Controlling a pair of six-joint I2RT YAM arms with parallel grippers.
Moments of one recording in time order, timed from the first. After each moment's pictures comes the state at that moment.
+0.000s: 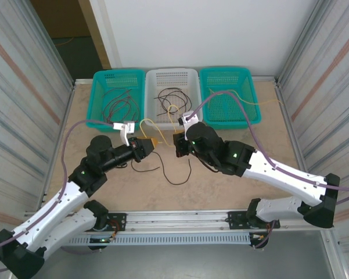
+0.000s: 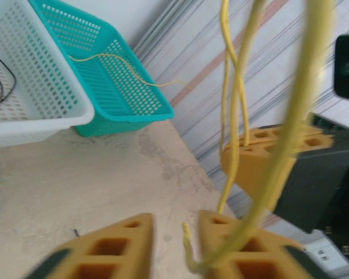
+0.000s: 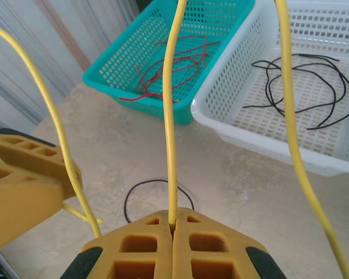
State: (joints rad) left arm -0.62 0.75 0.63 -0.02 0.36 -0.68; right arm 1.09 1.20 1.20 -0.50 0.36 0.48
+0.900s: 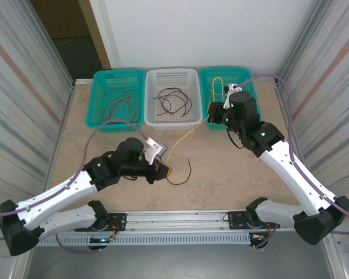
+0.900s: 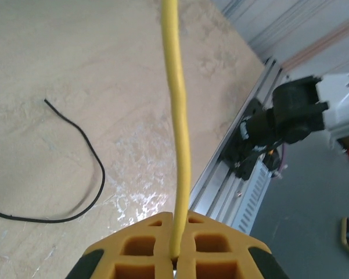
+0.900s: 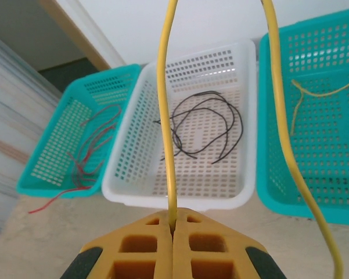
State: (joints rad) left arm -0.92 0.97 0.80 -0.48 0.38 -0.39; right arm 0.53 1.14 1.24 -0.52 0.08 0.56
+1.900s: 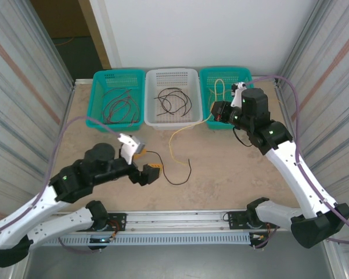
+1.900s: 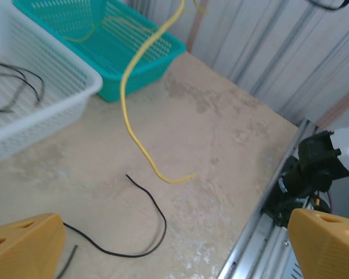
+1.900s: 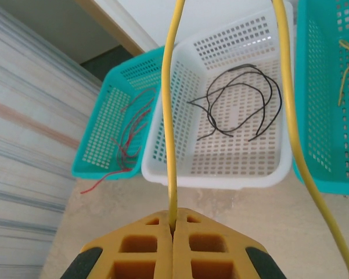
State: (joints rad) left arm -0.96 0.67 0.93 -0.64 0.03 -0.26; right arm 0.42 1.12 1.24 -0.56 -0.18 0.61
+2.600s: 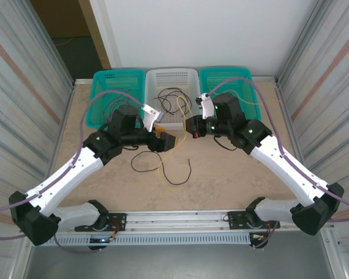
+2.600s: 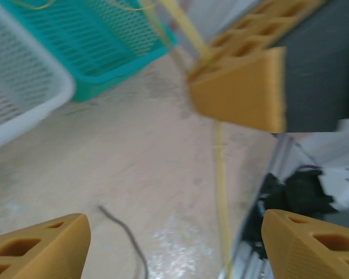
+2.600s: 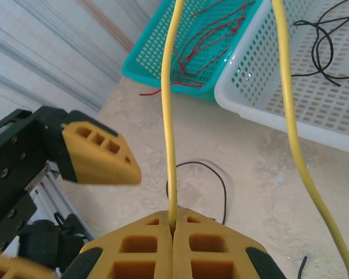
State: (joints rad) left arm -0.68 1.16 1.11 -0.45 0.50 -0.28; right arm 0.68 1.23 1.29 -0.59 -0.30 0.46
